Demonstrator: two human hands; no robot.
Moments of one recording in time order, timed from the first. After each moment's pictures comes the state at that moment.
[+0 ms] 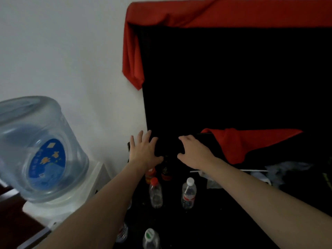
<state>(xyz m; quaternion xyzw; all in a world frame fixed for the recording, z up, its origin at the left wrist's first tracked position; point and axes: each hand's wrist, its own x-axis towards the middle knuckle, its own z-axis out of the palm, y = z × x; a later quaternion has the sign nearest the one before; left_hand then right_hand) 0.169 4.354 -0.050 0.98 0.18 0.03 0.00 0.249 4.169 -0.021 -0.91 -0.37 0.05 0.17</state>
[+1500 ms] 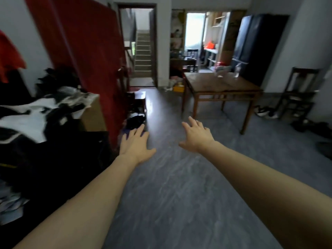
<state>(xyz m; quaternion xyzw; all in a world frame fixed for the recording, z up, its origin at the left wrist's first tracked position) -0.101 3.671 0.004 0.82 -0.57 -0.01 0.05 -0.288 3.555 0.024 -0.88 0.47 -0.04 0.03</state>
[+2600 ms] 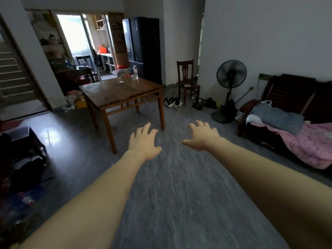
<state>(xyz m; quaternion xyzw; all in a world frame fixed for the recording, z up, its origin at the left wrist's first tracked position) -0.363 3.324 0.016 0.59 -0.81 -0.03 0.02 -0.580 3.337 0.018 -0.65 0.76 -0.02 0.04</state>
